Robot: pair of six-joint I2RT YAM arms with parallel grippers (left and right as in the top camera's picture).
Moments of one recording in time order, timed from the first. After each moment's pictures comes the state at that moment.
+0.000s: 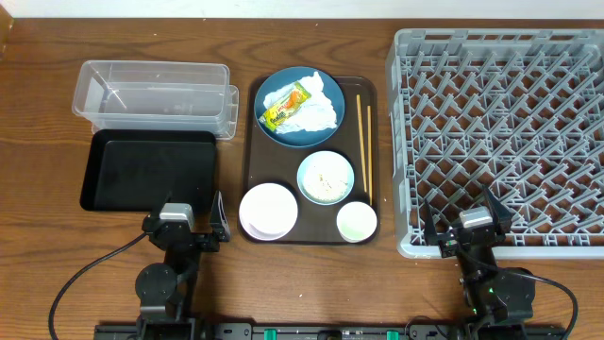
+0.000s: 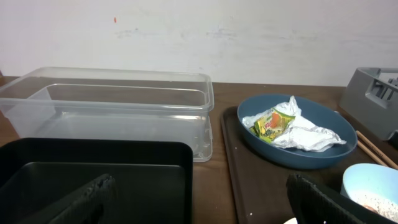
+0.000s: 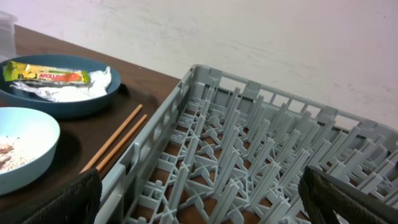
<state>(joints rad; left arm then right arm) 0.00 0.01 0.02 -0.11 0.07 -0.07 0.09 0.01 0.01 -0.06 -0.09 -0.24</state>
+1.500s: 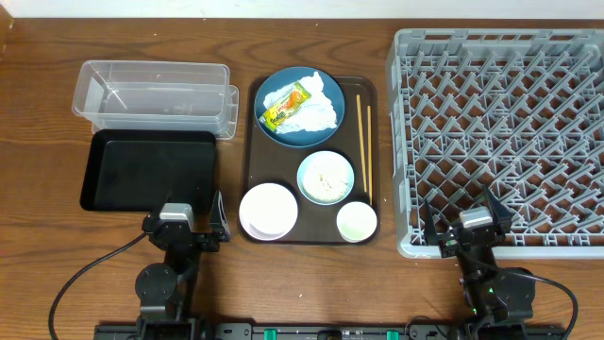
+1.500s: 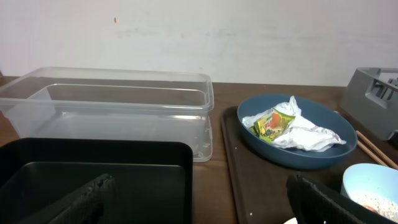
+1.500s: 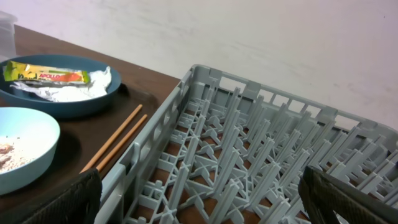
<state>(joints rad) 0.00 0.01 0.02 -0.11 0.07 -0.07 0.09 0.01 0.01 -0.06 -0.09 -0.24</state>
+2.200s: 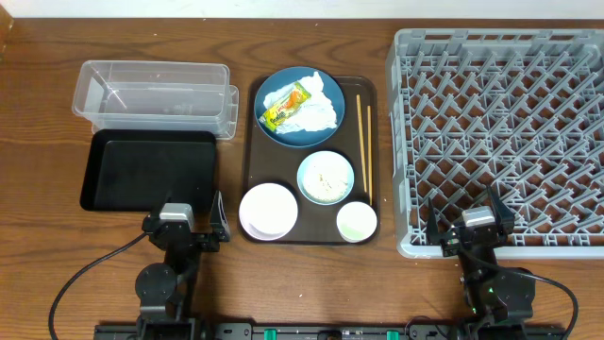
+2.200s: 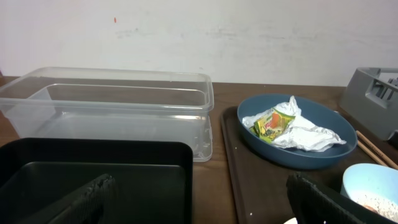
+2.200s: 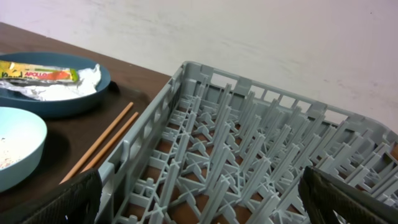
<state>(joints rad) 0.00 0.01 0.02 -0.11 0.07 -0.07 0.09 0.01 0.01 -0.06 -0.05 -0.24</state>
